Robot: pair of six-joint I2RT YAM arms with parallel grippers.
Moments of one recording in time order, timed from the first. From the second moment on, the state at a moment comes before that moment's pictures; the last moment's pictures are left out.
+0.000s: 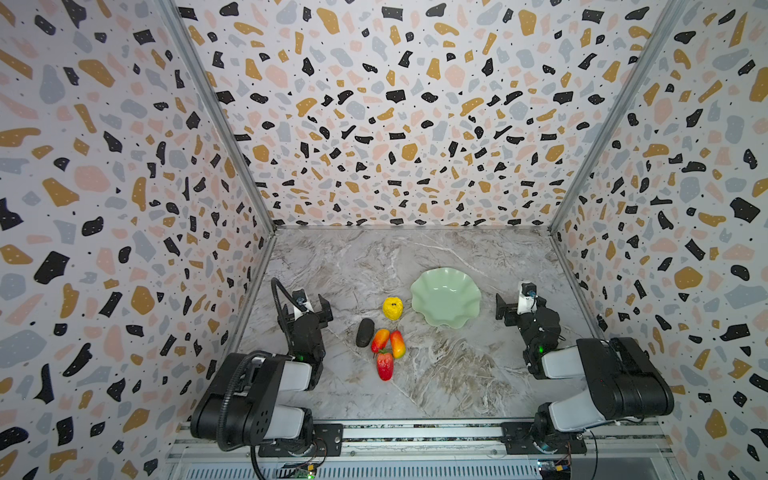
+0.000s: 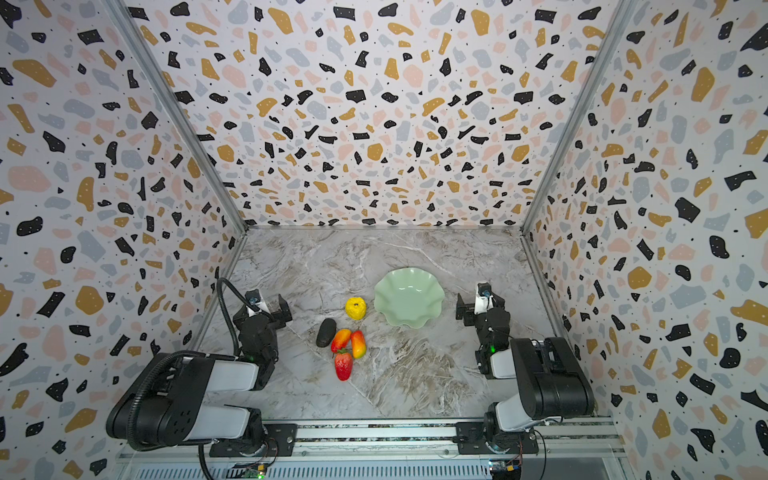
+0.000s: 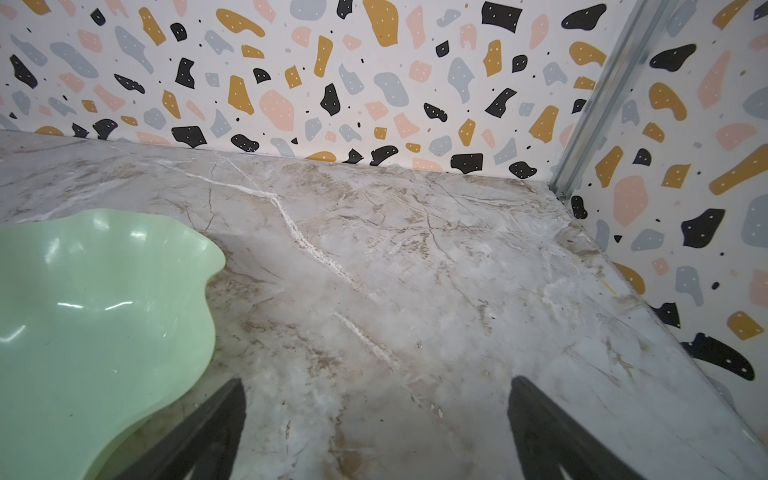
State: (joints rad) left arm -0.13 1.33 0.17 0.97 -0.51 -0.03; right arm 0.06 1.44 0.22 1.02 0.01 -0.06
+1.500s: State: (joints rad) left arm -0.15 1.14 0.98 -0.63 0.05 0.03; right arm 0.83 2.16 1.74 -0.62 -0.13 -0.17
